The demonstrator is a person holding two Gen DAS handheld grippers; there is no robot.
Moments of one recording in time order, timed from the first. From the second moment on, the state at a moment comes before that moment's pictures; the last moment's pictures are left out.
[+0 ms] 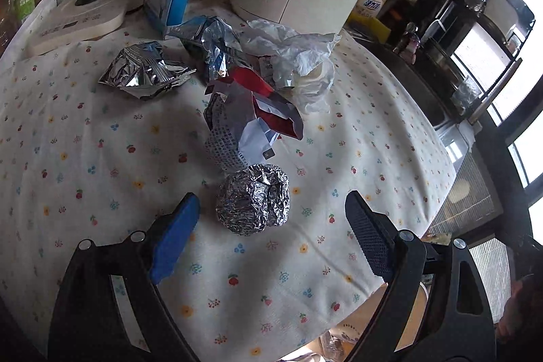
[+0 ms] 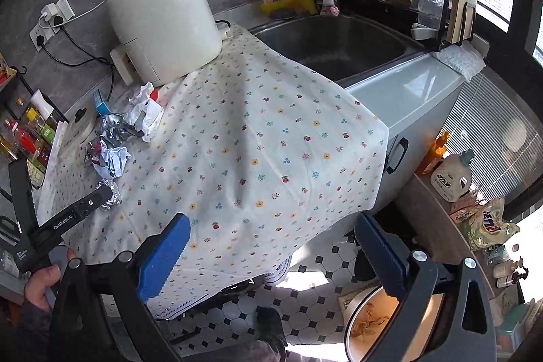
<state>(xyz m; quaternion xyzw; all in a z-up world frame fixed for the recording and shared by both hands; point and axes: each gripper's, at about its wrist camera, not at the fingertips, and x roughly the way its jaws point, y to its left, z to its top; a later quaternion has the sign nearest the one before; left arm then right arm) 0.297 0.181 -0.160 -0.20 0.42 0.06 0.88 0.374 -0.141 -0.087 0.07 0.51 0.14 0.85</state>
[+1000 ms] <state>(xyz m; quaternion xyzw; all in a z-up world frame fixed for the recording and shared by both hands) 0.208 0.317 -0.147 -0.25 0.37 0.17 0.88 0.415 0.105 -0.098 -0.04 0.51 0.34 0.79</state>
